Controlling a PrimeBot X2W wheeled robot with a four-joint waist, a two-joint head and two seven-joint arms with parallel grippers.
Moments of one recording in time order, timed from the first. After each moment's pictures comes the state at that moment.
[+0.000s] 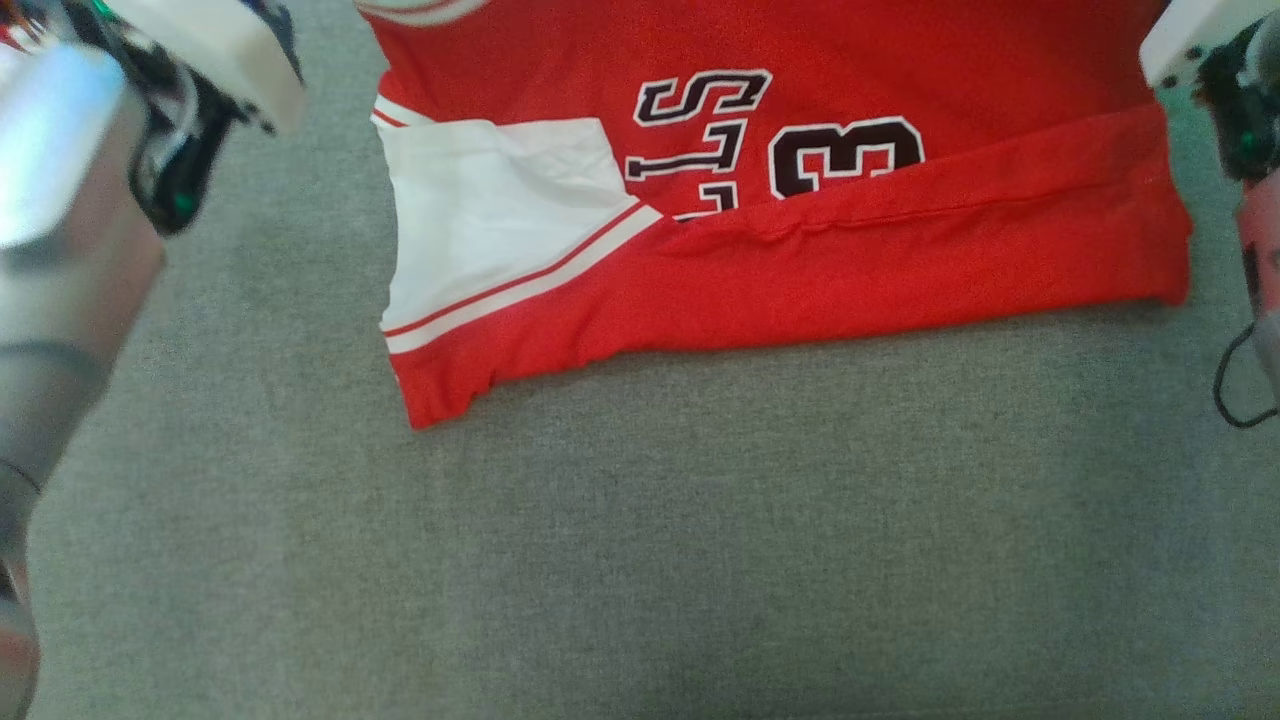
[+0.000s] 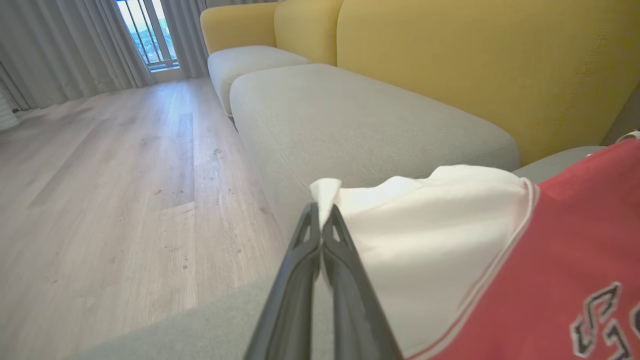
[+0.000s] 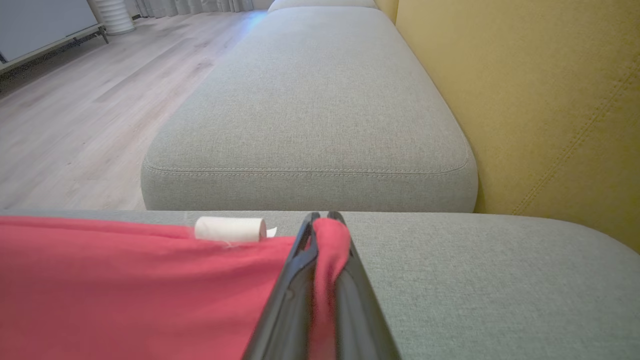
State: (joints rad) left arm -1.28 0.45 -1.03 0.79 -0.93 -0.13 -0.15; right arm -1.11 -0.29 0.17 0.96 0.27 0.13 0.05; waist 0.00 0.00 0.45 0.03
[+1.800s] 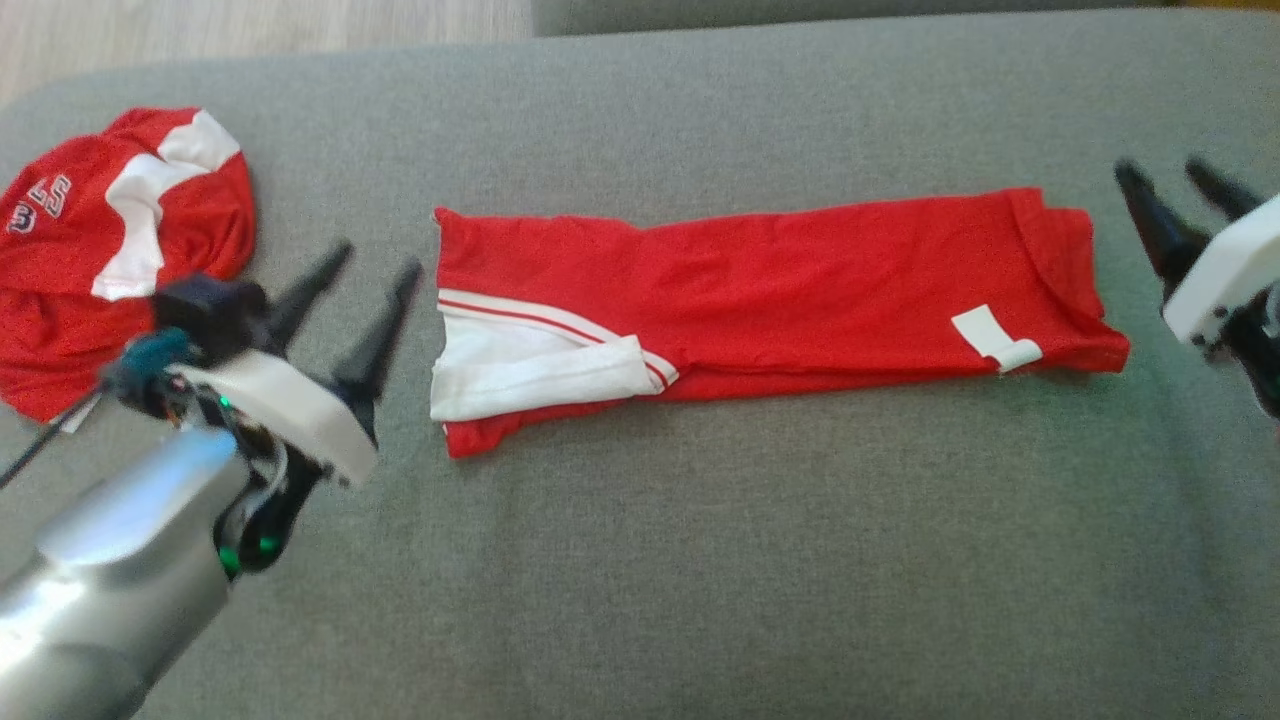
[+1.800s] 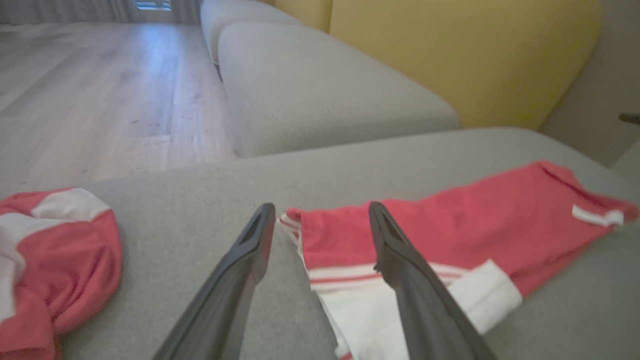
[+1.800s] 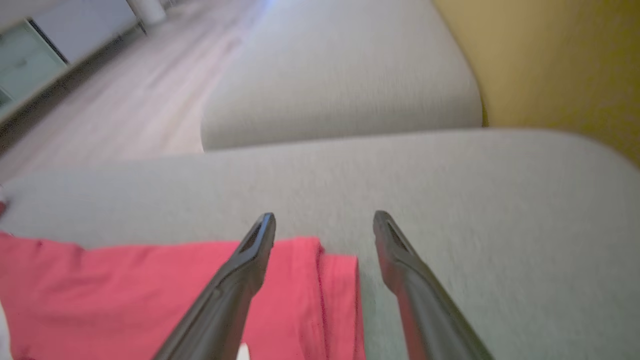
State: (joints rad) left arm -0.78 0.61 -1.16 0.42 -1.12 -0.01 -0.21; right arm -0.64 -0.54 0.36 0.60 0.76 0.13 0.26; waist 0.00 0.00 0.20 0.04
